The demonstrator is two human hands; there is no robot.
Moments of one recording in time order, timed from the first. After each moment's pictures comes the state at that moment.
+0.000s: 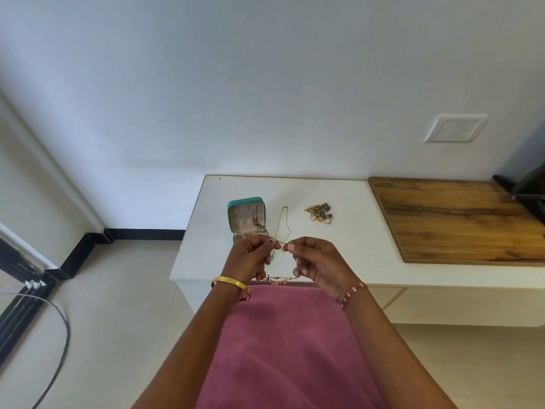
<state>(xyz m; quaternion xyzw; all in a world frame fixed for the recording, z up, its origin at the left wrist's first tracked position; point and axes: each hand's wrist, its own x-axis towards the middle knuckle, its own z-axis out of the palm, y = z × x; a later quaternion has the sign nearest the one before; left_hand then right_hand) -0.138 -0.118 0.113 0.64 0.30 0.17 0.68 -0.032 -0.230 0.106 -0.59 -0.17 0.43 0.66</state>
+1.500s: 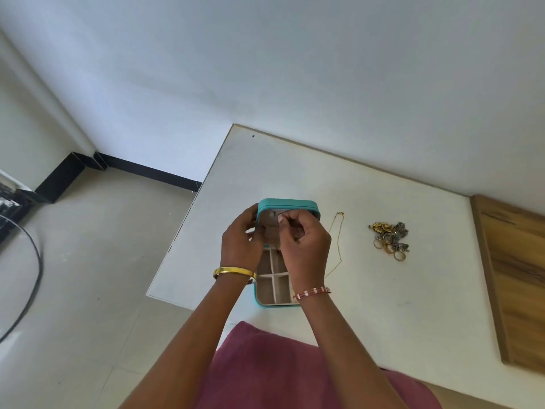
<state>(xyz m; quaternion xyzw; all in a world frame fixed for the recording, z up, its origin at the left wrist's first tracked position) -0.043 0.041 -0.027 0.66 0.47 0.28 0.51 0.025 -0.020 -0.009 -0.80 -0.30 0.06 0.52</state>
